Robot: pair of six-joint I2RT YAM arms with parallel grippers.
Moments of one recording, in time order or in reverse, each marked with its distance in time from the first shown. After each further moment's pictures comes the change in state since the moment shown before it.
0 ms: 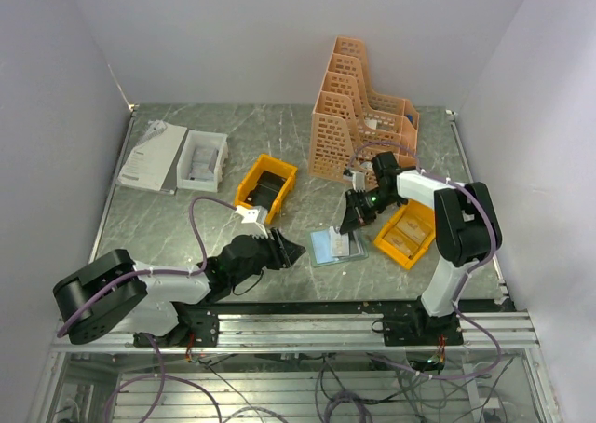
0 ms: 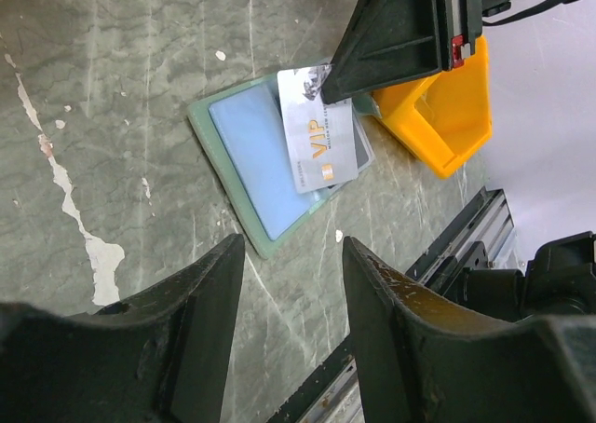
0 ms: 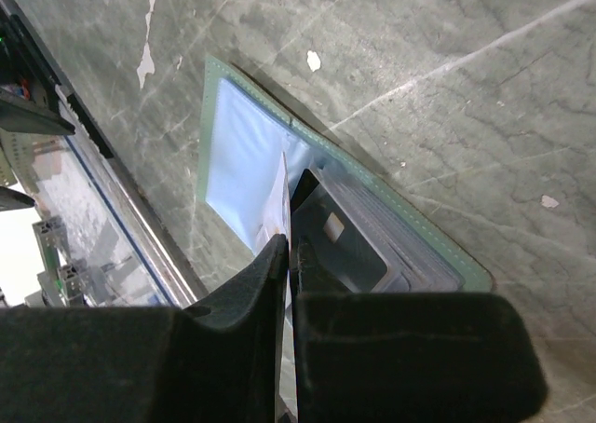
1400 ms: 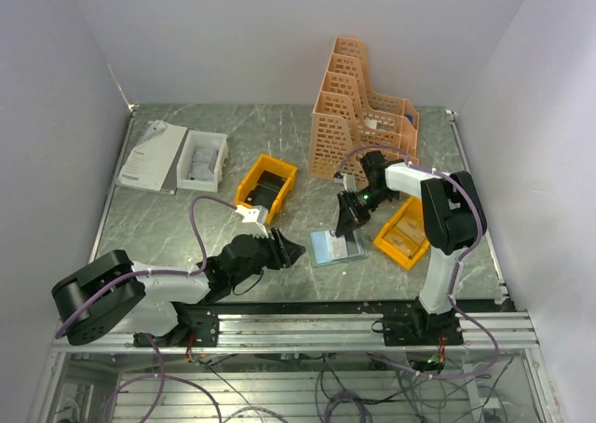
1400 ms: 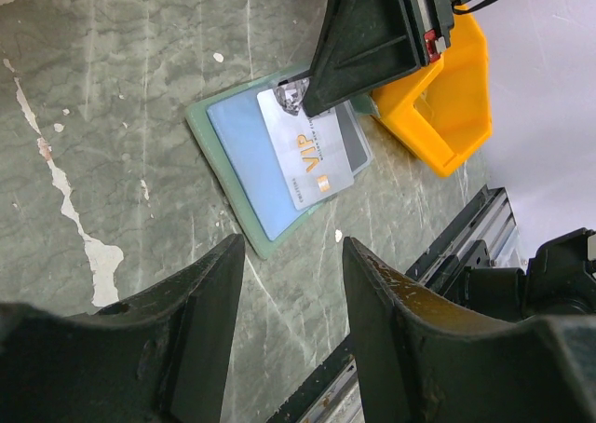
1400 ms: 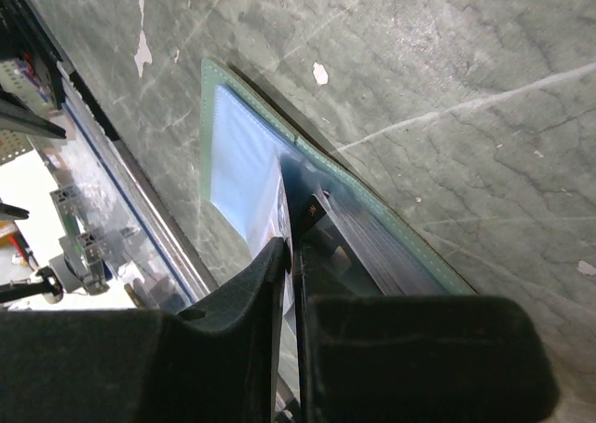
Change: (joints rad) left arm -0.002 -0.010 0.007 -0.019 0.000 0.011; right arm 0.039 0.135 0.129 -0.146 -0.009 -0.056
